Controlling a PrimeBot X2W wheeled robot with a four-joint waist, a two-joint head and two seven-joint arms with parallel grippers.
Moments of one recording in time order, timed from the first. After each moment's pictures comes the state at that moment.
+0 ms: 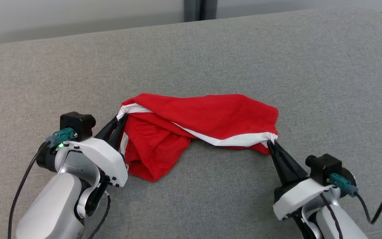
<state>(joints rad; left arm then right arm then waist) -0.42 0.30 -0.45 0.28 -0.60 0.04 0.13 -0.26 -0.07 0.30 0.40 0.25 0.13 -0.19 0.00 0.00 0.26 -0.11</state>
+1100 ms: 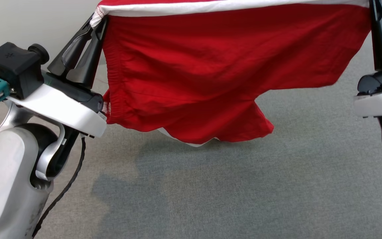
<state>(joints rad) -0.59 0.44 -0.37 -0.18 -0.54 0.07 0.14 -0.56 -0.23 0.05 -0.08 0.26 0.13 0.01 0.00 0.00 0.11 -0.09</state>
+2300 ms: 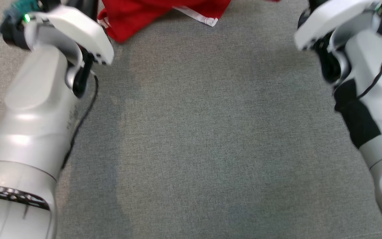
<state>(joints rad) -1.17 0.15 -0.46 1.02 -0.53 -0.12 -0.23 -1.23 -0.11 0.43 1.02 0.57 0.13 -0.23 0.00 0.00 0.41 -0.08</state>
